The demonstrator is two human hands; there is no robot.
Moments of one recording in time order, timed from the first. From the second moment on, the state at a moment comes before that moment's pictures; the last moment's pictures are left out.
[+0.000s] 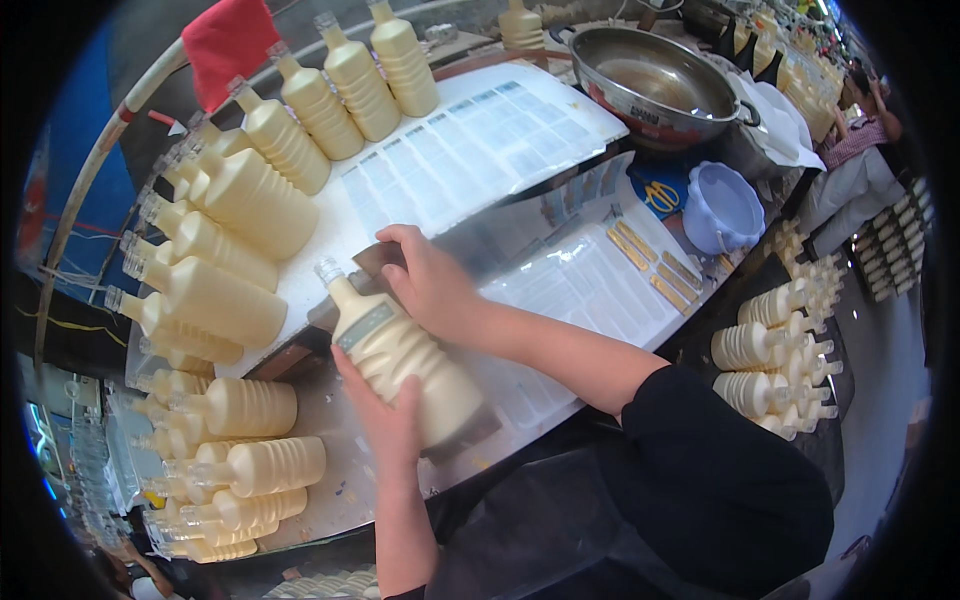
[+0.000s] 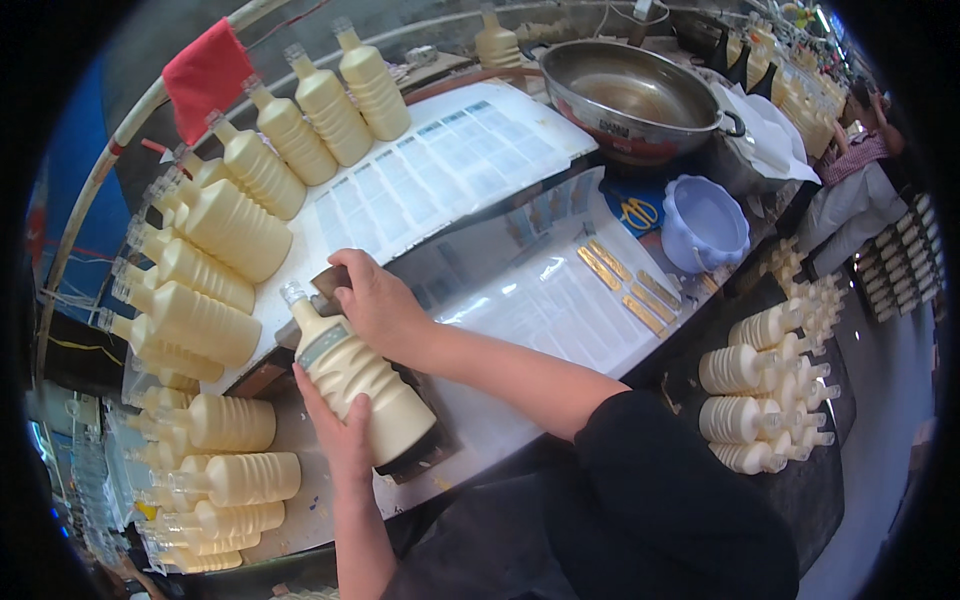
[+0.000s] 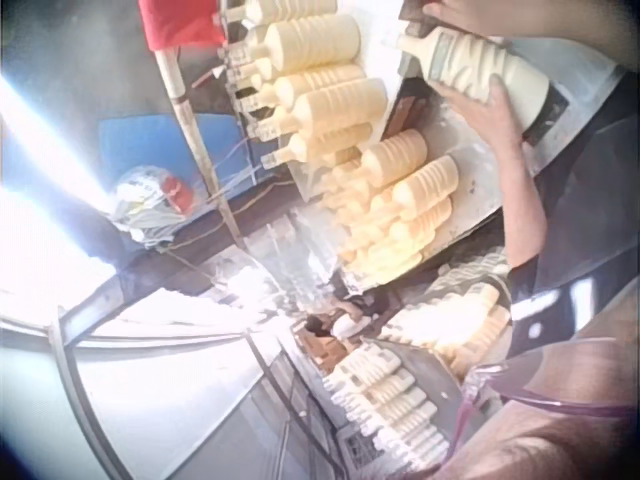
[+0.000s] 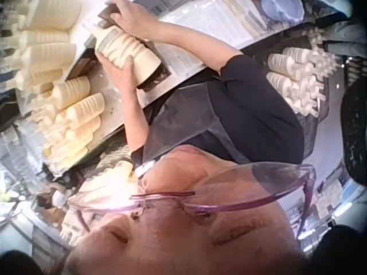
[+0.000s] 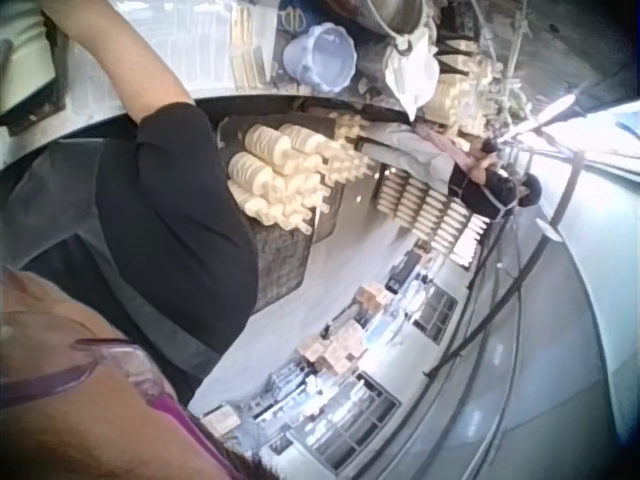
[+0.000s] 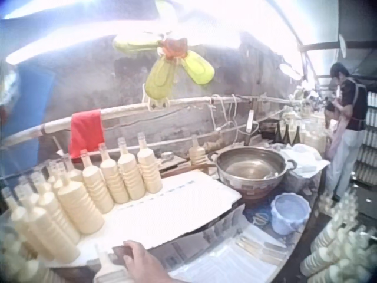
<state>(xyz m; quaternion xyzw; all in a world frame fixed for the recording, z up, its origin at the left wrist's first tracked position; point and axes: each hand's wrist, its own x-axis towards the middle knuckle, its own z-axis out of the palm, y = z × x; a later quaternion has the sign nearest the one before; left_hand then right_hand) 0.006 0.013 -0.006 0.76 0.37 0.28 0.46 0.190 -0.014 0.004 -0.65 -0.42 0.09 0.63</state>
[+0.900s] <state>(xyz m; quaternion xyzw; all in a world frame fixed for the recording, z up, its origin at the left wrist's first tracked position) -0.008 -0.017 -0.019 0.69 0.38 0.34 0.51 0.223 -0.121 -0.065 -0.82 -0.54 0.15 0.07</state>
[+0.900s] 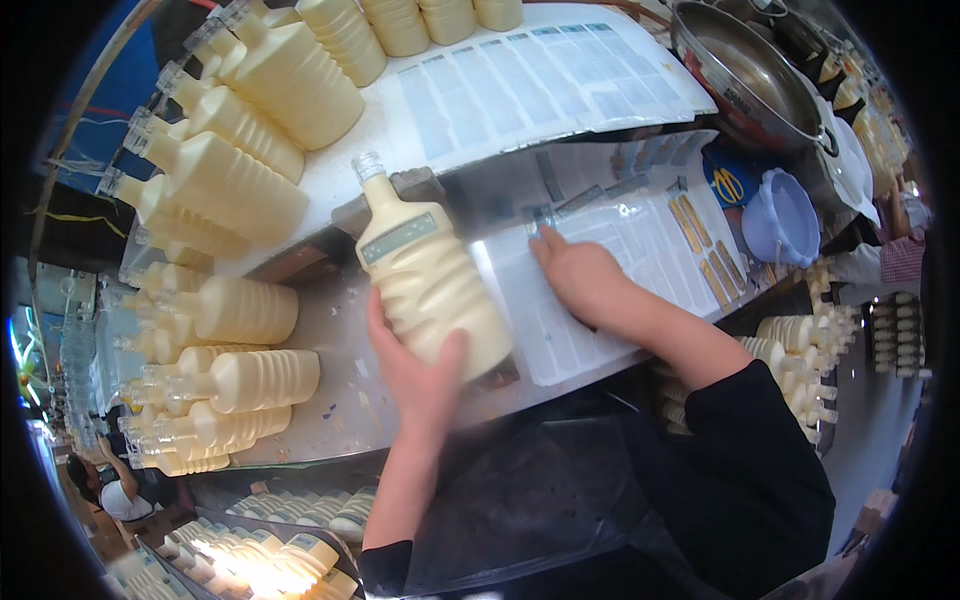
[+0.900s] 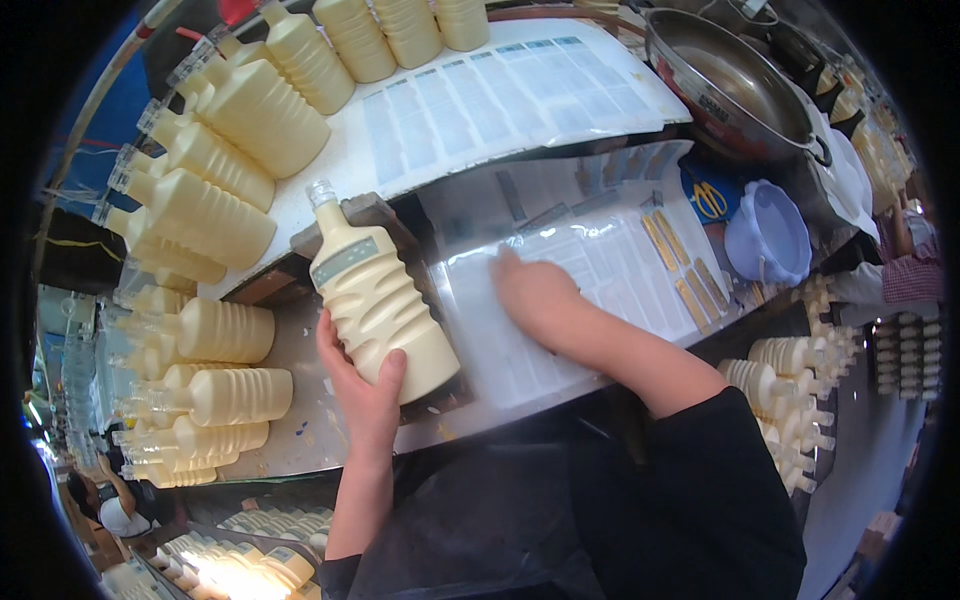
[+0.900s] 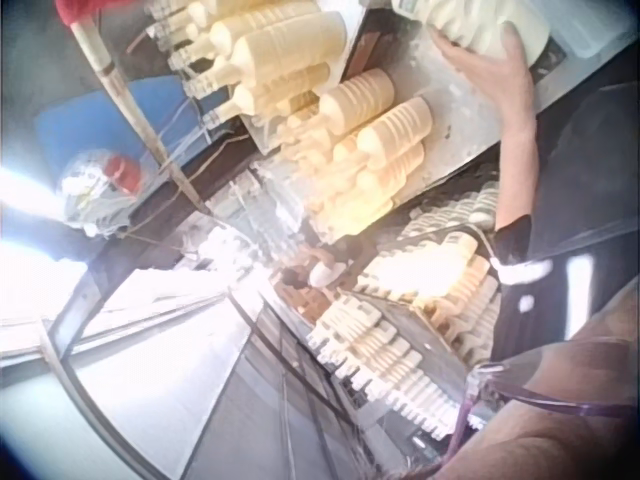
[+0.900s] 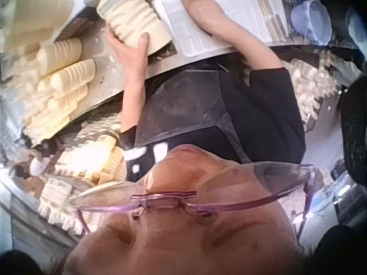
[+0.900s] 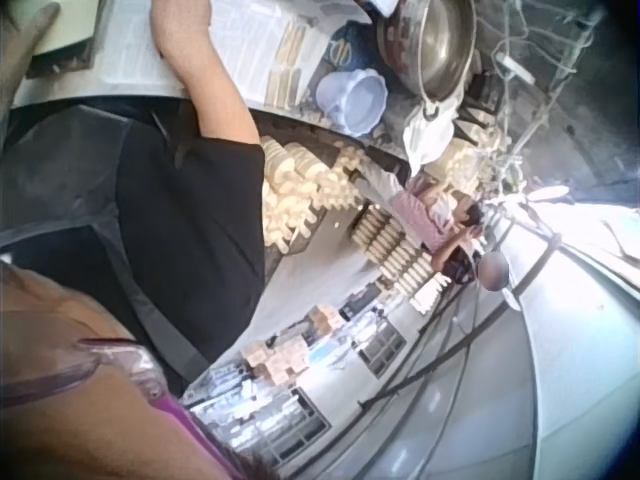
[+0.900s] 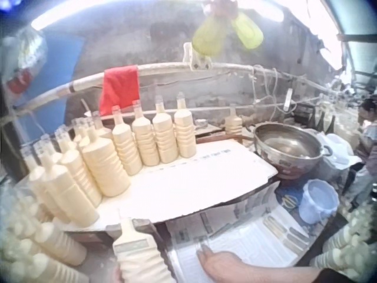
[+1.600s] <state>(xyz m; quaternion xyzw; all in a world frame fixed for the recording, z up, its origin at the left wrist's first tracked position) -0.012 -0.013 -0.034 0.67 0.36 0.37 0.53 0.175 -0.257 -0.050 -0.79 -0.59 0.09 0.13</state>
